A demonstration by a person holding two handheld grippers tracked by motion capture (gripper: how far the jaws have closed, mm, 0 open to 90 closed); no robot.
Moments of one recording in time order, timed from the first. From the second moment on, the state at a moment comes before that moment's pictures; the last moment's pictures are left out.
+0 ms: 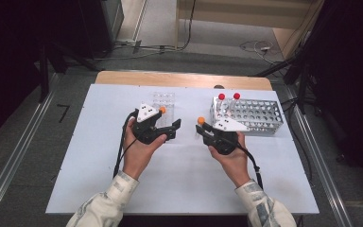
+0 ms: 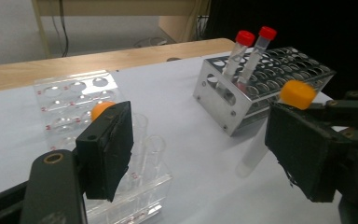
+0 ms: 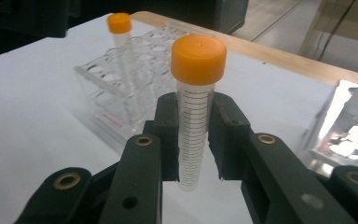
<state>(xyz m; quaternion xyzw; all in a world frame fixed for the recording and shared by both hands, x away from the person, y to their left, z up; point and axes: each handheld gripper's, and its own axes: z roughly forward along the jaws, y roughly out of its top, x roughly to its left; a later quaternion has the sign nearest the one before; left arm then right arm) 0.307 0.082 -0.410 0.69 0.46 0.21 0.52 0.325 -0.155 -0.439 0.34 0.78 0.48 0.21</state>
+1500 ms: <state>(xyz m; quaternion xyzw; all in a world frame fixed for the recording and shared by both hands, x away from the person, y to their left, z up) 0.292 0.079 -0.403 0.71 0.41 0.21 0.53 0.302 -0.124 -0.439 0.31 0.79 0.51 0.17</state>
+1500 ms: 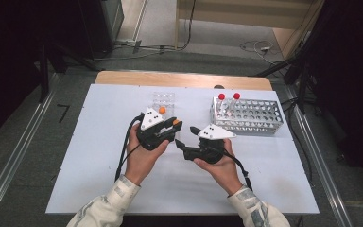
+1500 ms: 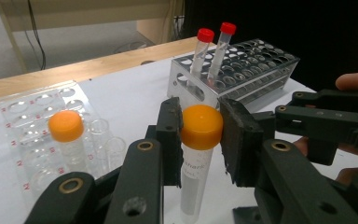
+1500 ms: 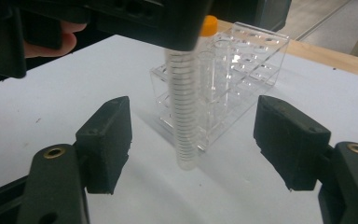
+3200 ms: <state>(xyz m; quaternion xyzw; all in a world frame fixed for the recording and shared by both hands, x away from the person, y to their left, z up) 0.330 0.110 -0.383 0.68 0.47 0.28 0.49 0.308 -0.152 -0.438 0.34 0.77 0.51 0.16</state>
